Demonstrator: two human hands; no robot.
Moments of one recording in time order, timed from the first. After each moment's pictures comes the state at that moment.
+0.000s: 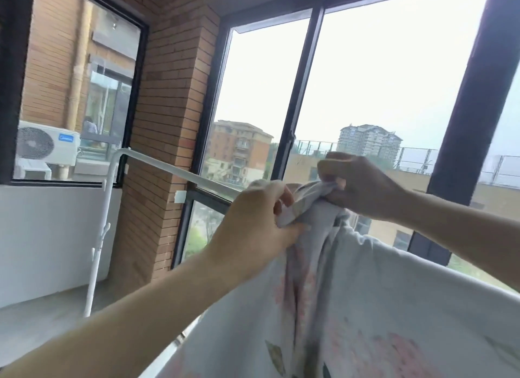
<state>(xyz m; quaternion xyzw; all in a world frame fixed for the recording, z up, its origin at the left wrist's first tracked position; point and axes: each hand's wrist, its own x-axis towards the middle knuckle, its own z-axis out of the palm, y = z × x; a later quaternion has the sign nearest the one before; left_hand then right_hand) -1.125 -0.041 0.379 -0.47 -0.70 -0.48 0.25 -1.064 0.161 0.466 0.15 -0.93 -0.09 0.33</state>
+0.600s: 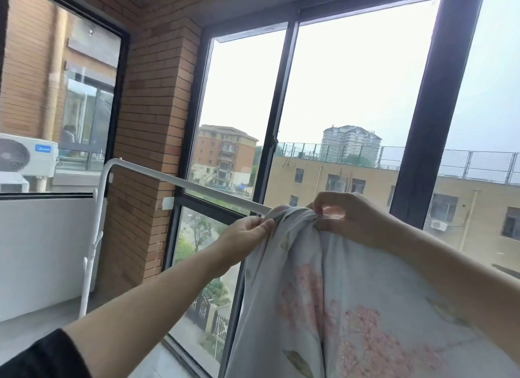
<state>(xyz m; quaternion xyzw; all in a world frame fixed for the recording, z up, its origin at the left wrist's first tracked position) -1.143 -0.023 0.345 -0.43 -0.64 -0.61 -0.16 -0.989 0.151 0.431 0.02 -0.97 0.08 0.24</state>
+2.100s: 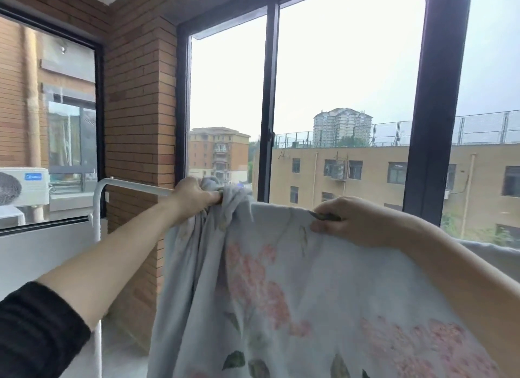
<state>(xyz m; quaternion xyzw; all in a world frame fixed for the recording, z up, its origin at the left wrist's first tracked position) -1.294 -0.049 0.406 -0.38 -0.76 -0.53 0.03 -1.036 0.124 0.420 -0.11 -0.98 0.04 0.16</state>
